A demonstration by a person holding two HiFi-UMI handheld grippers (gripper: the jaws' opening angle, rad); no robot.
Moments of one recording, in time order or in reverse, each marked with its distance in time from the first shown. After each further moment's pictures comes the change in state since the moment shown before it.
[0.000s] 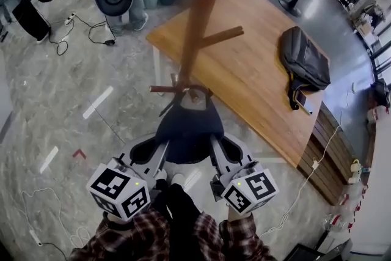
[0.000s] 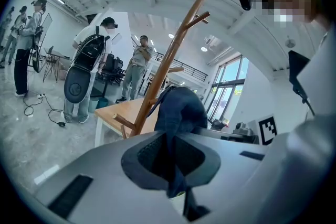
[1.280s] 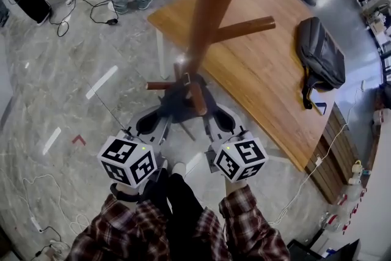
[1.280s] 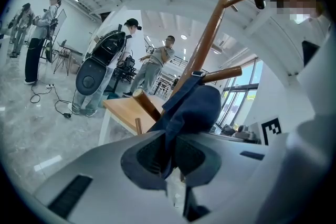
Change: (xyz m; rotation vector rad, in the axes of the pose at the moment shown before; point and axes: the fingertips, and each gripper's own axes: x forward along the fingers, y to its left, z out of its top) left arm 0.095 0.089 -0.038 -0.092 -0.024 0.091; right arm 0.105 -0.077 -0.060 0.008 0.090 0.007
